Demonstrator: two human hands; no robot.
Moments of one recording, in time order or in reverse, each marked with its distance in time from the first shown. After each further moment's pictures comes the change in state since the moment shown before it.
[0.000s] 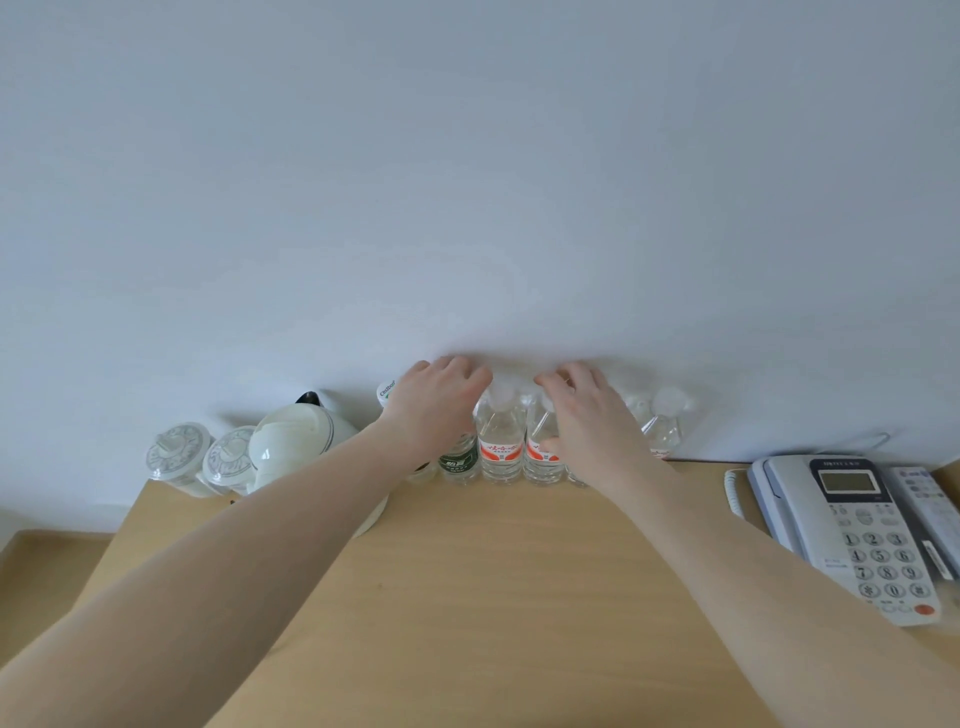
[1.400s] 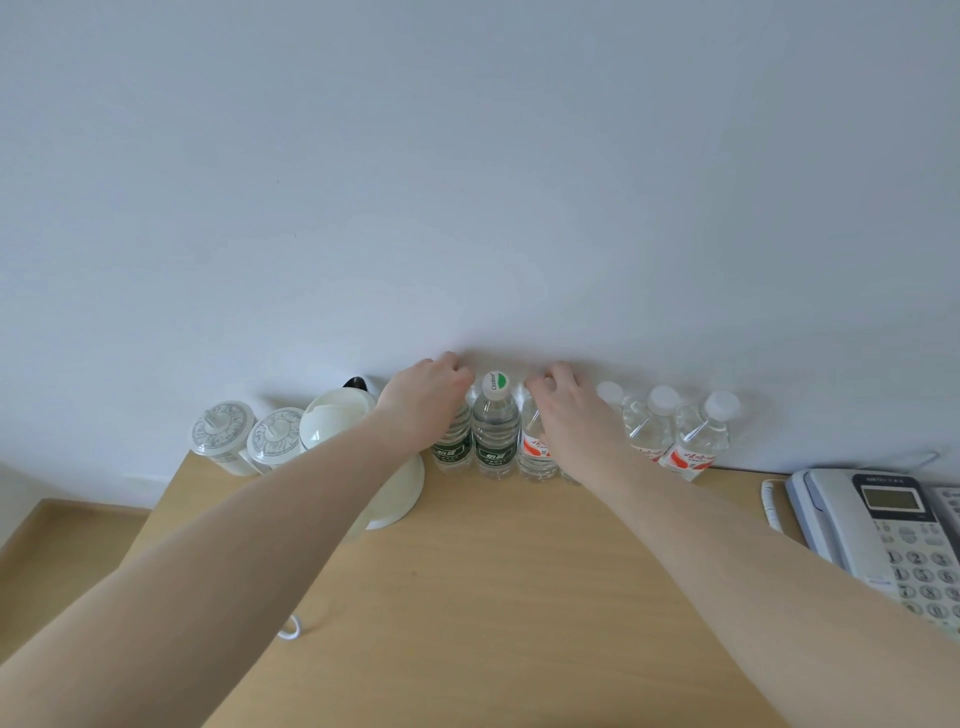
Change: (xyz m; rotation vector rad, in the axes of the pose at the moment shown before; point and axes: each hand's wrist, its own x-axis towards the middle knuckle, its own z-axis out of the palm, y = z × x) left_hand -0.027 -0.058 0.019 -0.054 -0.078 -0.097; right_hand 0.022 -0.064 0.014 -0.151 -0.104 -0.036
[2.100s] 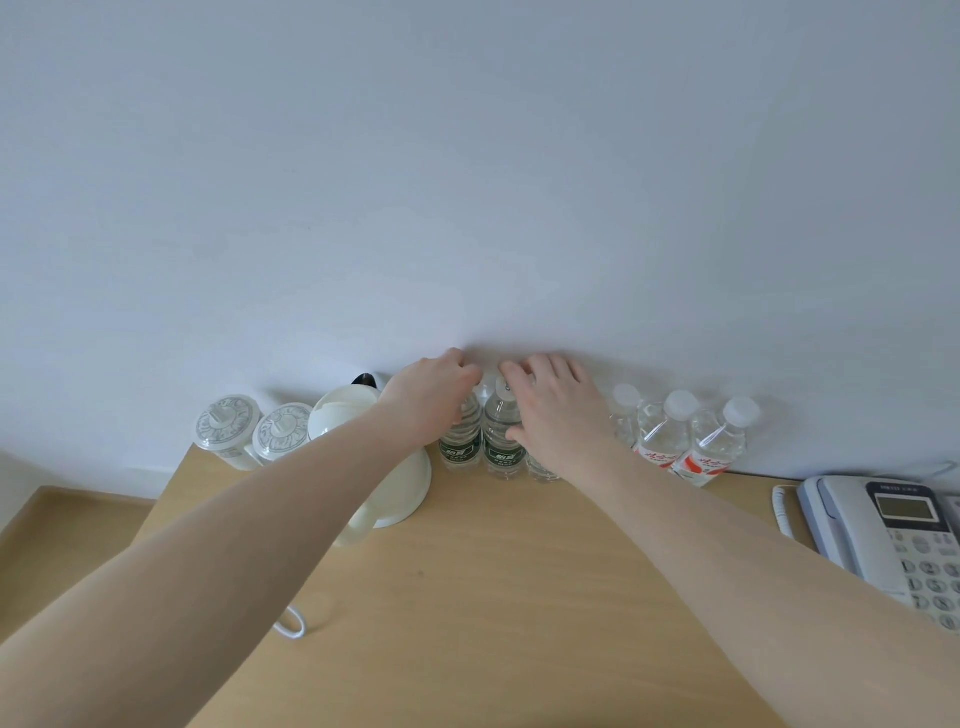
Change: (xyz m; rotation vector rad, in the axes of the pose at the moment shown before) left_hand 0.002 -0.013 -0.003 -0.045 -0.066 0.021; right_hand 0.019 -0.026 0.003 -0.093 0.197 -0.147
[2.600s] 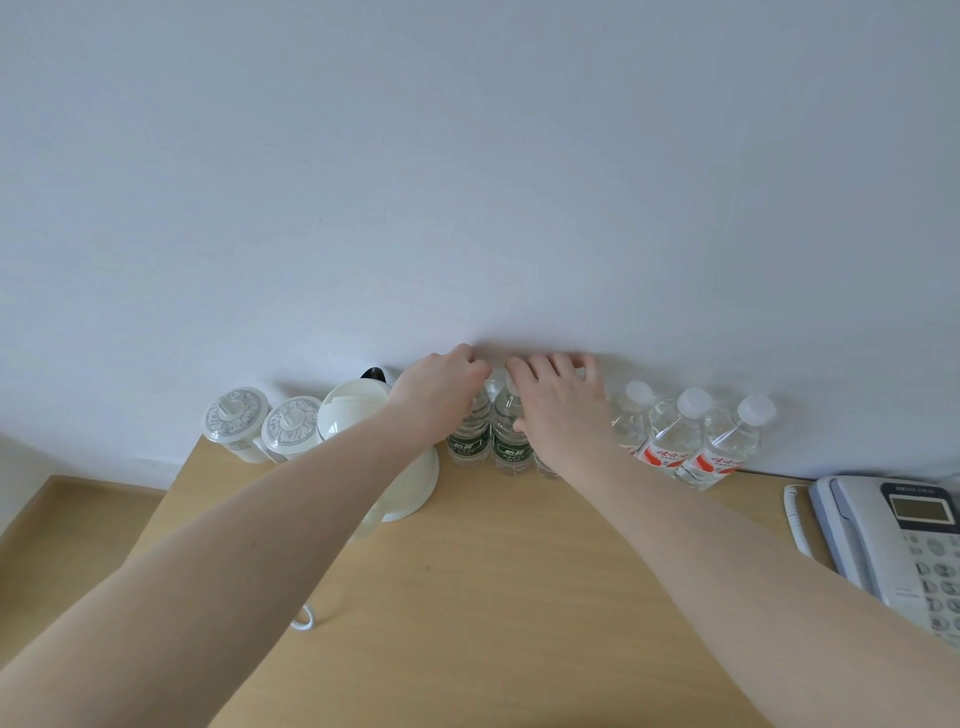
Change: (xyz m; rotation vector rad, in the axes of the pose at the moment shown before) left_hand -0.005 0.005 0.000 0.047 0.037 -0.041; right_hand 0.005 -0.008 0.013 -0.067 0.032 0.059
